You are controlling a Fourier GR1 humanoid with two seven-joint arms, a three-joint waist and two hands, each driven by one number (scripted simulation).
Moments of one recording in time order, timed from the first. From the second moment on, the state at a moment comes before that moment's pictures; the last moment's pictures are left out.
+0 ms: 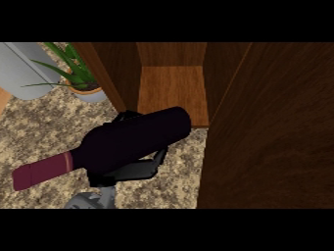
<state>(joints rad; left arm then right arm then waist) -0.12 0.00 -0.37 -1.62 0.20 0.42 -0.13 0.15 -0.12 -0.13 -2.36 -0.37 0.31 0.31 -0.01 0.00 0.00</state>
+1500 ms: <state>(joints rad) -0.62 0.00 -0.39 -0.81 0.49 0.56 -0.52 0.06 -0.16 -0.24 -2.34 -0.47 0.34 0.36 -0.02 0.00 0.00</state>
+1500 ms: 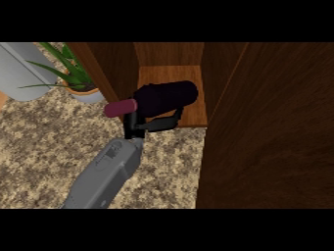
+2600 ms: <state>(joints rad) -0.97 0.00 -0.43 -0.34 0.72 0.53 -0.57 0.07 -0.15 -0.24 -2.32 -0.51 0.40 0.33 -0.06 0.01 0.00</state>
